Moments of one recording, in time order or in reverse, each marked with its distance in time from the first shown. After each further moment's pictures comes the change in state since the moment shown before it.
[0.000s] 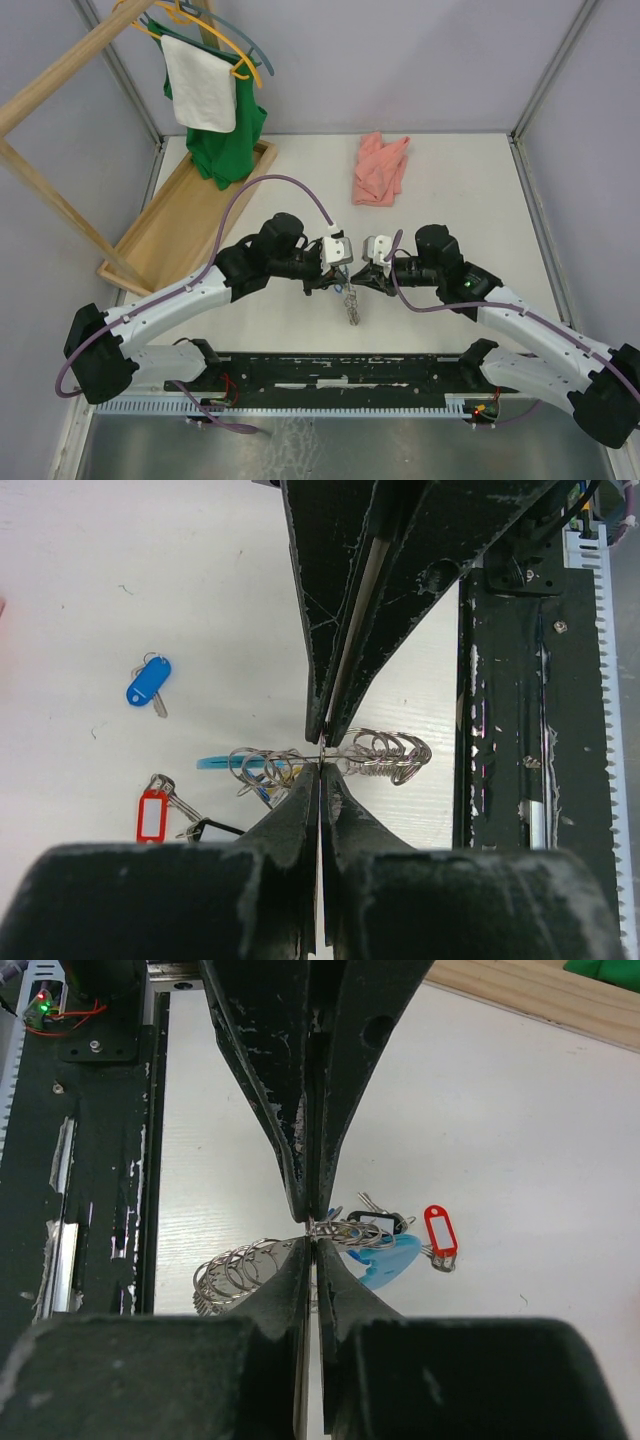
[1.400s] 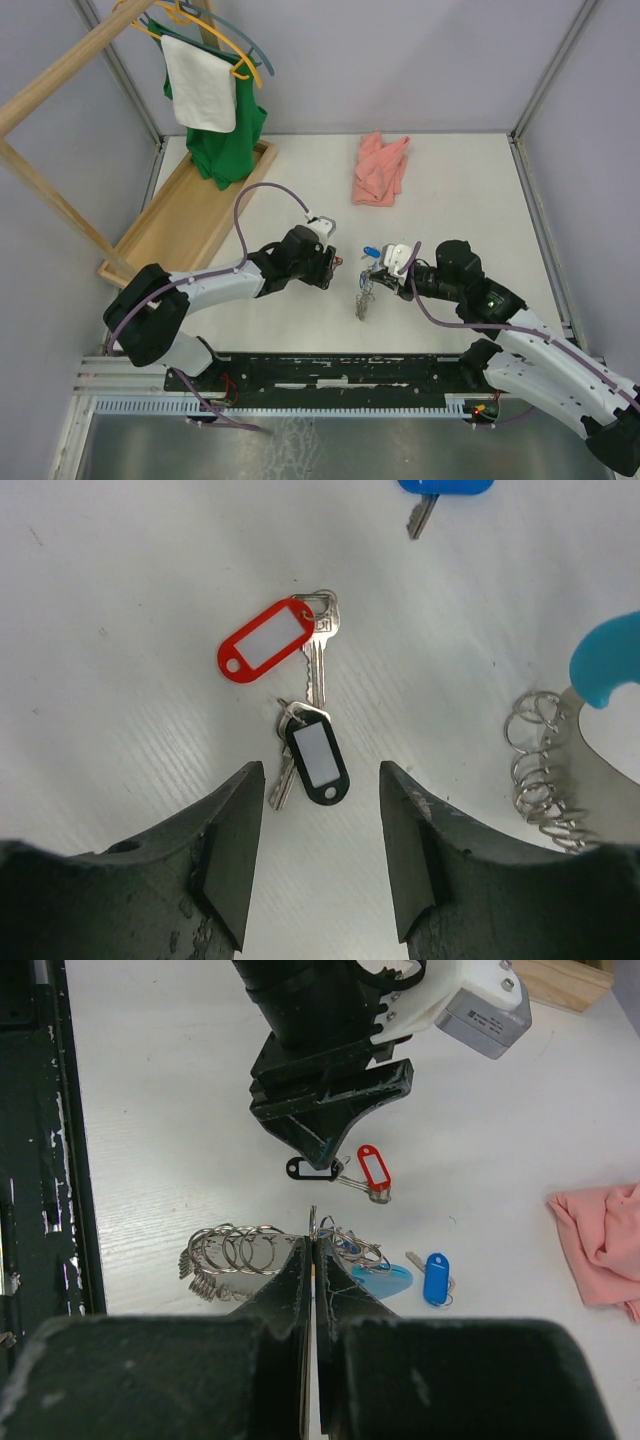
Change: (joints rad) left arm 0.062 0.274 -0.159 0.221 -0.566 -0.616; right arm 0.001 -0.220 -0.061 -0.119 0.213 -0.031
